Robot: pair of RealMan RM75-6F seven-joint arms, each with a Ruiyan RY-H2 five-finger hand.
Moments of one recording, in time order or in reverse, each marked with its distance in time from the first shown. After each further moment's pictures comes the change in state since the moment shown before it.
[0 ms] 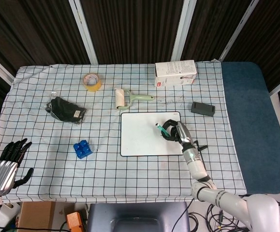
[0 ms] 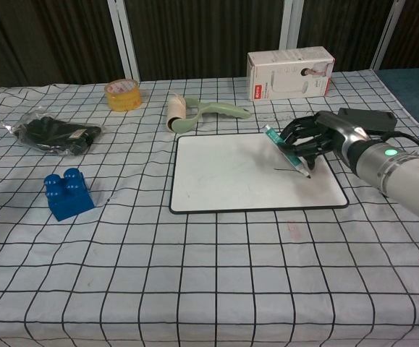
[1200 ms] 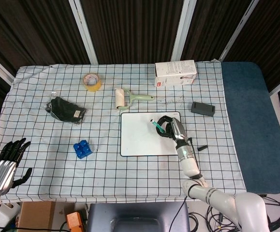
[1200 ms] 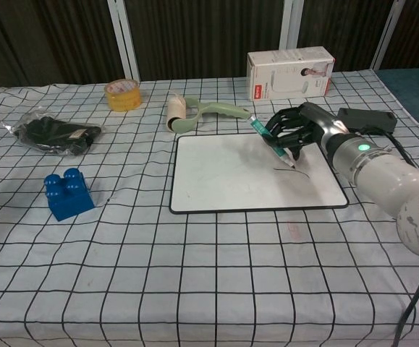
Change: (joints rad) left arm 0.000 0.006 -0.002 0.003 -0.003 0.000 -0.016; right arm 0.074 -0.108 0.051 0.132 -0.002 0.034 -0.023
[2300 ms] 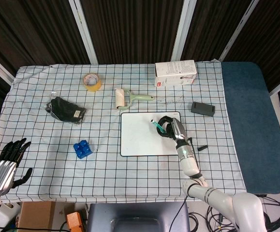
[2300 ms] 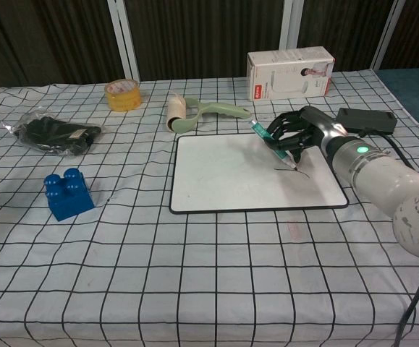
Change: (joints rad) left arm -0.001 0.001 0.001 0.002 0.004 0.002 -0.004; right arm 0.012 -0.023 0.008 0.062 -0.008 -0.028 0.028
